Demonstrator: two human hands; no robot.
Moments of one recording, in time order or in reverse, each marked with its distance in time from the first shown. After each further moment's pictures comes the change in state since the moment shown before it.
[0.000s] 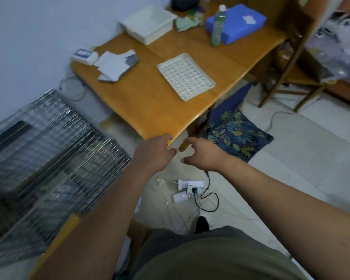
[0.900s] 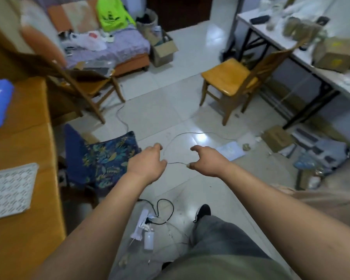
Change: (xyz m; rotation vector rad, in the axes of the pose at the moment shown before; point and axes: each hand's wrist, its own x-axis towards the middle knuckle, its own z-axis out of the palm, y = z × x) left_hand -0.013 0.285 0.141 0.524 -0.419 1.104; right_hand -0.286 0.164 0.050 0.589 0.648 1.062
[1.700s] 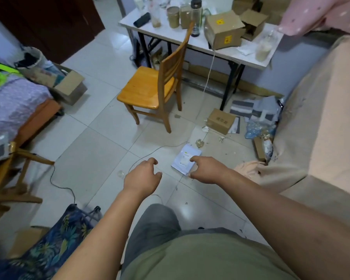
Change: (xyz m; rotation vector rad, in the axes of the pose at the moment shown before) left_hand 0.246 0.268 0.051 0.167 -0.201 0.315; right_hand 0.078 0.272 -0.138 0.290 0.059 0.413
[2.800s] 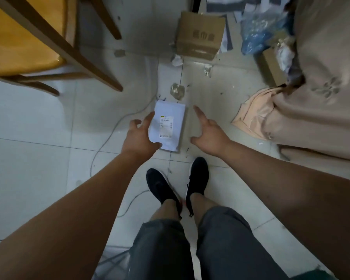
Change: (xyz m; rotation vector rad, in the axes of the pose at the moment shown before) left_hand 0.509 -0.022 0.274 -0.062 -0.388 0.217; right_hand 0.461 0.182 0.128 0.588 0.129 0.384
